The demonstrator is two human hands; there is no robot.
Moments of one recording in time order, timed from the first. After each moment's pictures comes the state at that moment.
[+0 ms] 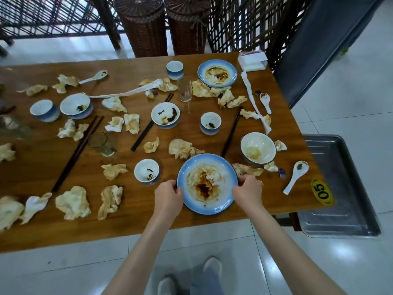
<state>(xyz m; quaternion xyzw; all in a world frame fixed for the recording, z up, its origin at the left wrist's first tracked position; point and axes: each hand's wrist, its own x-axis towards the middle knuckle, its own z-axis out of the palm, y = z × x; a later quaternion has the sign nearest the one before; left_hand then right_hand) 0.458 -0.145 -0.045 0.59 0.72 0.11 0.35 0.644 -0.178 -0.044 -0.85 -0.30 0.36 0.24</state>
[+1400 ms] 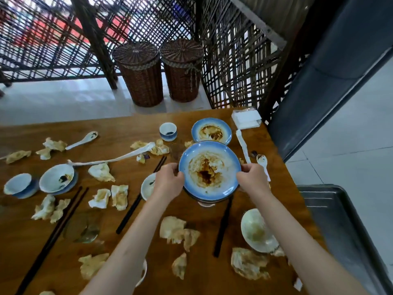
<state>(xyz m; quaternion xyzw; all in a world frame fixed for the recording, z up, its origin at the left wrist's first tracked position) 0.520 0.076 0.020 0.62 0.67 0.17 0.38 0.721 0.023 0.024 -0.82 -0.32 0.34 0.32</state>
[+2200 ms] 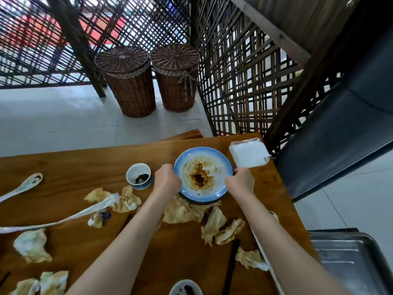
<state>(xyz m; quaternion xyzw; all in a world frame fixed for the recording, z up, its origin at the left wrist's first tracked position) 0.632 0.291 -0.048 0.61 0.71 0.08 0.35 0.804 0.238 -0.057 -0.86 -0.28 0.33 0.28</state>
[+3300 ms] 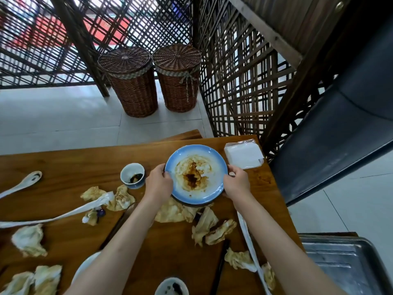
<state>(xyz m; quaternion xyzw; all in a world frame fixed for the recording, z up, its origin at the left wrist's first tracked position) 0.633 0.274 -0.050 0.55 0.69 0.24 0.41 0.816 0.229 -0.044 -0.78 -0.25 0.43 0.38</state>
